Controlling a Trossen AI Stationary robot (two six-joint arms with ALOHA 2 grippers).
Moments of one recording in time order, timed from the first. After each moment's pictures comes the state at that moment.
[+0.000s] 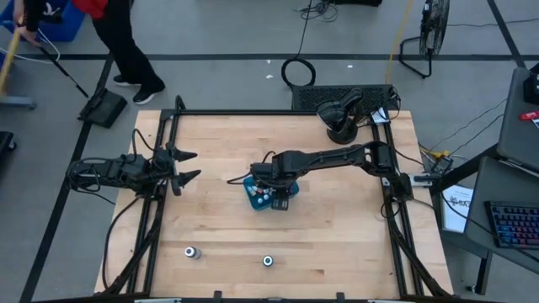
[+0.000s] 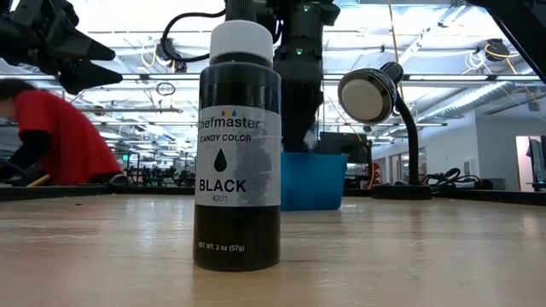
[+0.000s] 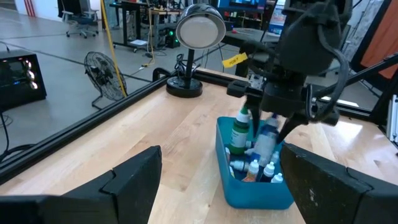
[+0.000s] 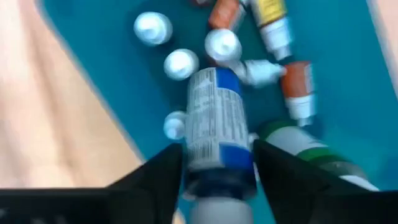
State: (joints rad) left arm -0.11 0.01 0.27 -0.40 -0.39 -0.21; right arm 0.00 2.14 1.80 -1.08 -0.03 0.12
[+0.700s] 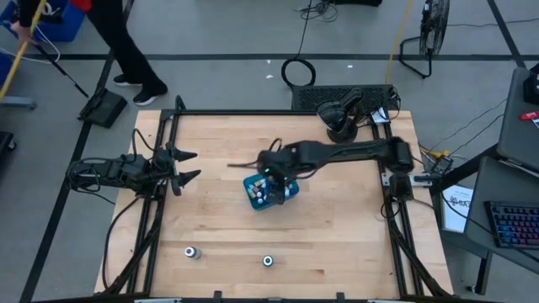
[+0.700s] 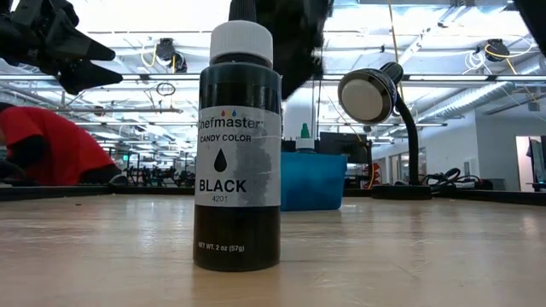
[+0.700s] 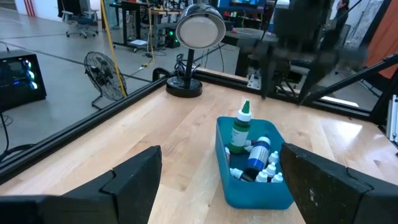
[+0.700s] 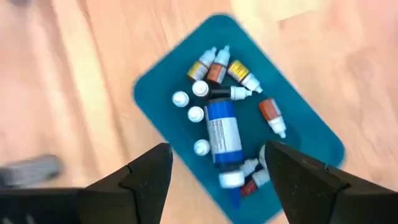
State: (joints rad) left arm -0.11 0.01 0.27 -0.40 -0.39 -0.21; right arm 0.00 1.95 1.80 -1.01 0.00 0.32
